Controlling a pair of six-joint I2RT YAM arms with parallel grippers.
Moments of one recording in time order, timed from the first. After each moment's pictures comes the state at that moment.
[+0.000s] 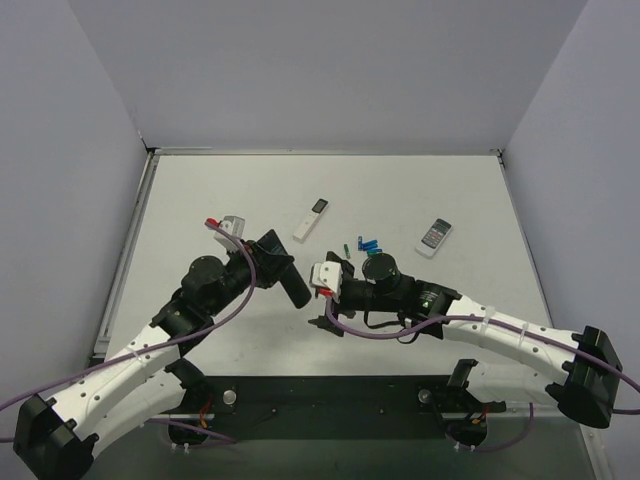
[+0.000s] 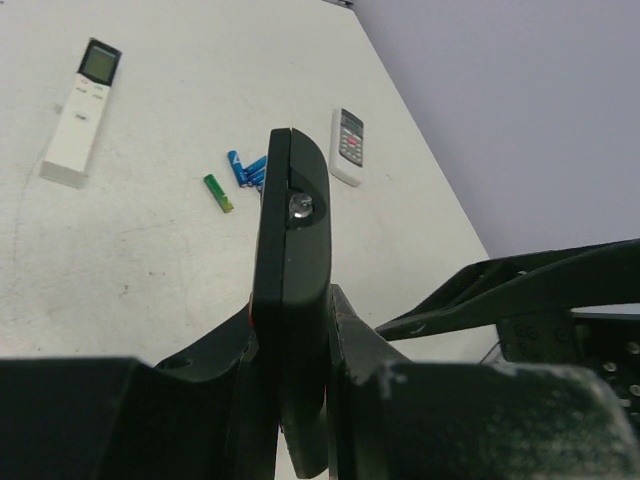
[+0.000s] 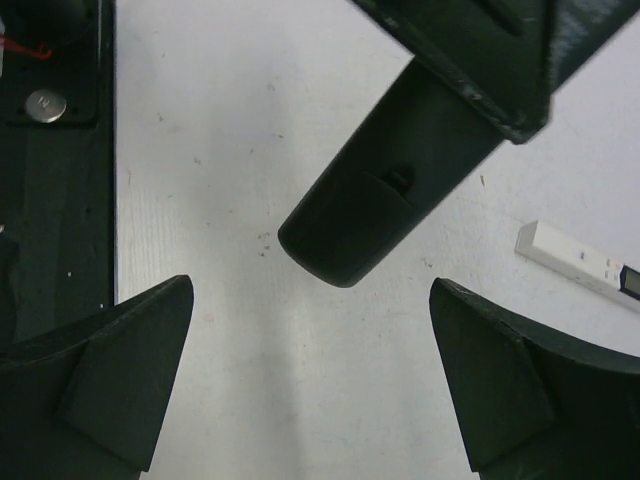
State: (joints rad) left arm -0.67 0.78 0.50 0.17 -0.01 -0.69; right arm 1.00 1.10 0.74 -0.03 -0.26 -0.32
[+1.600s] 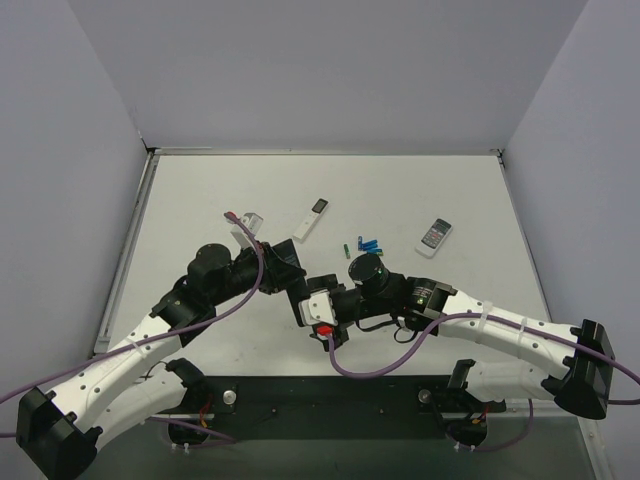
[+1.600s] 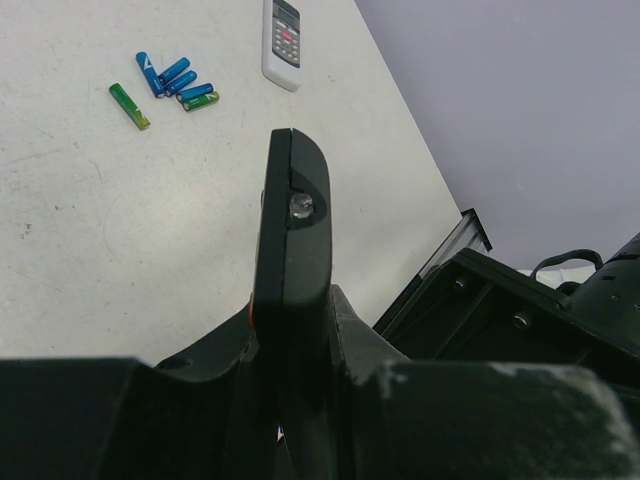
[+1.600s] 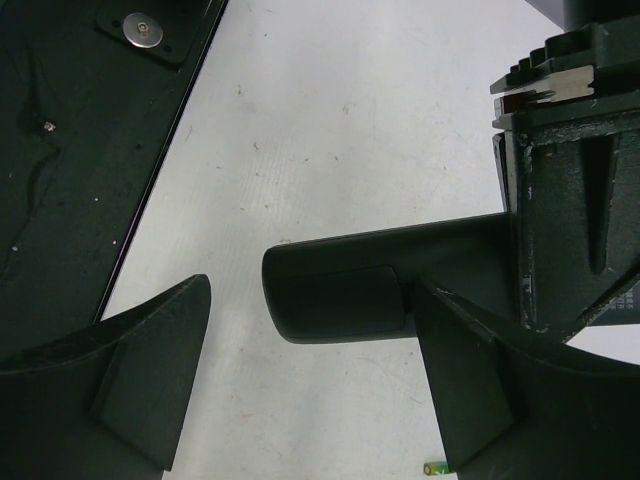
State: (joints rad) left arm -0.67 0.85 0.64 -0.01 0.26 -0.73; right arm 1.08 1.15 0.87 -0.26 -0.46 -0.77
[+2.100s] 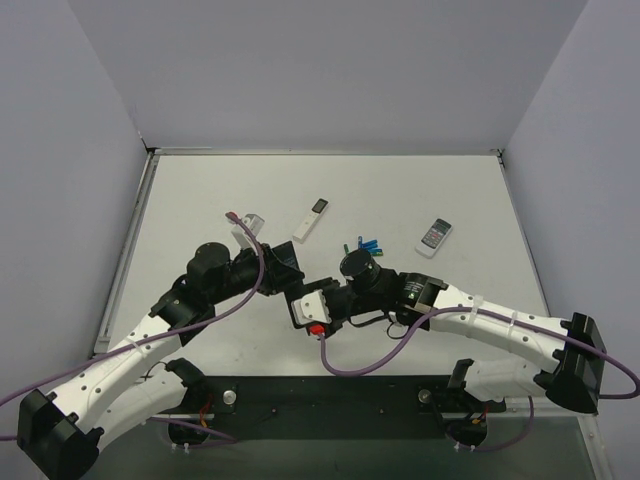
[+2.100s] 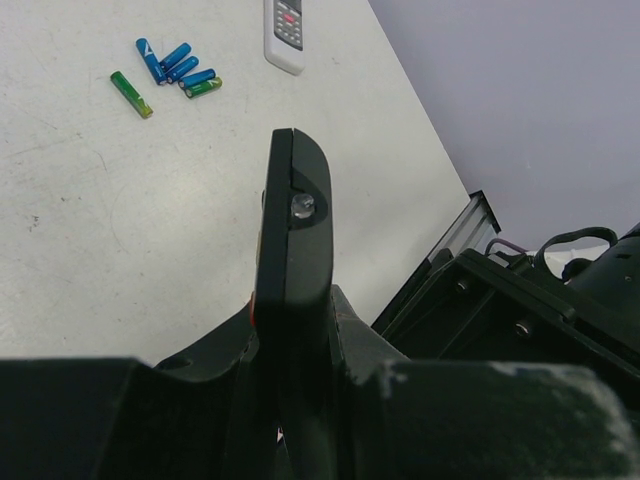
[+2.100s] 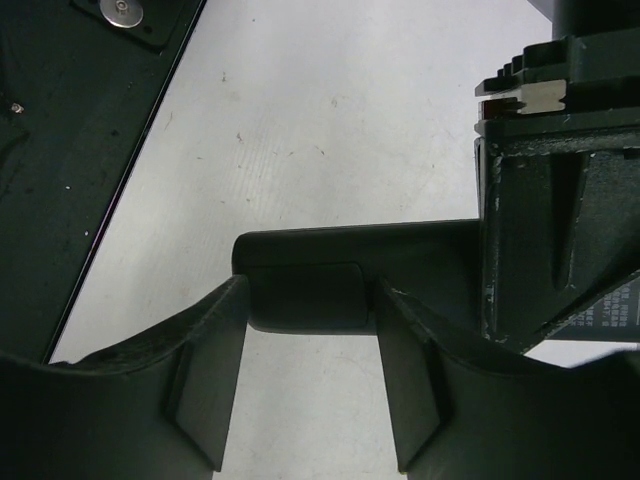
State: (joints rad) left arm -0.65 0.85 0.64 -0.03 0.30 -0.70; right arm 1.08 1.21 0.92 -0.28 -0.44 -0.82
